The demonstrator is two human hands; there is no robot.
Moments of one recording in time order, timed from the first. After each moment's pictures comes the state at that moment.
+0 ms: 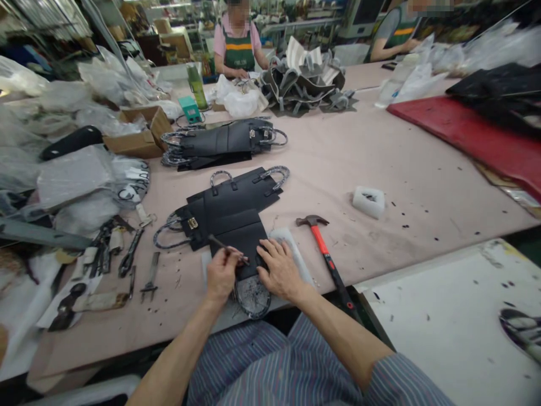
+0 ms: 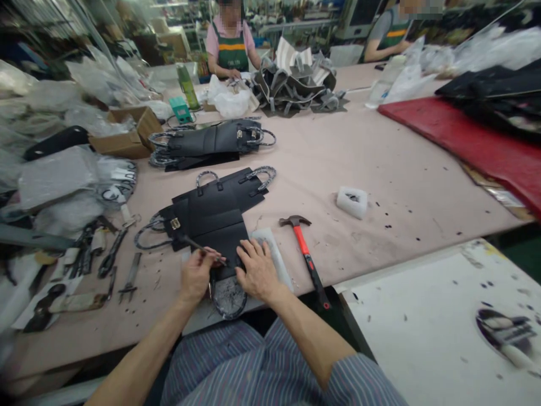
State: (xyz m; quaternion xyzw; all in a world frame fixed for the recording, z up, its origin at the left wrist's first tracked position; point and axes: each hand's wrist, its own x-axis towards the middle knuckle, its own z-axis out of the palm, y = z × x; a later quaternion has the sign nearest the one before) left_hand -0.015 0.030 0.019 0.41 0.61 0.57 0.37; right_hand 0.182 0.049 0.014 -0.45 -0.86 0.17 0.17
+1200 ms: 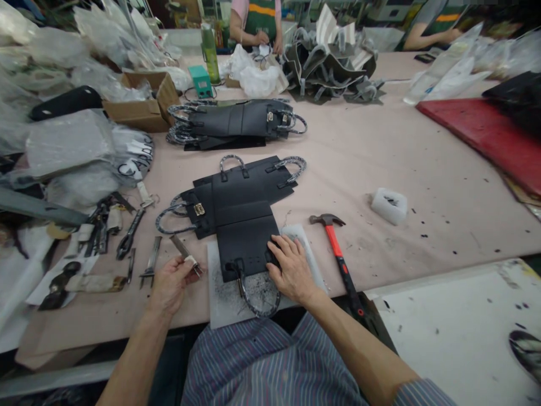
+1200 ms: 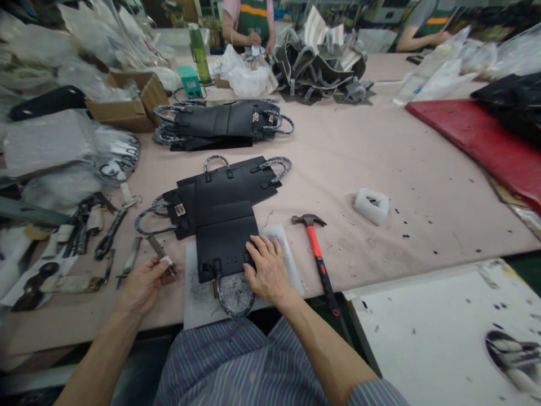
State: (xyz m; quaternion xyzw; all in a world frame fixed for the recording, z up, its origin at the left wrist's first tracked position) left_hand -0.120 -0.030 0.020 0.13 0.70 0.52 0.47; right_hand 0.184 0.047 0.005 -0.46 -0.86 0.16 0.16
